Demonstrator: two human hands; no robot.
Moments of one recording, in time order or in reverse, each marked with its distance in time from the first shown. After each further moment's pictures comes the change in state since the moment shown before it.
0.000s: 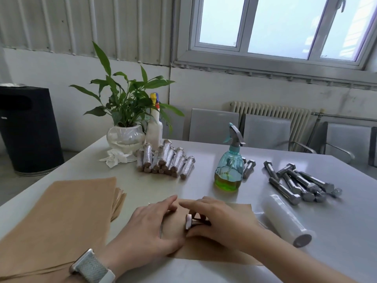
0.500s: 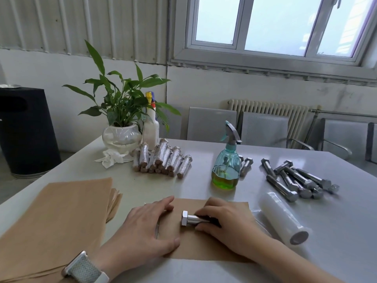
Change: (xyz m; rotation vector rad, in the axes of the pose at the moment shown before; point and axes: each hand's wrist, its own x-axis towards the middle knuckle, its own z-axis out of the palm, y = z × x) left_hand 0.001 -0.001 -0.002 0.001 -0.057 -0.003; right_hand -0.026 0.019 0.009 -0.078 0.106 0.155
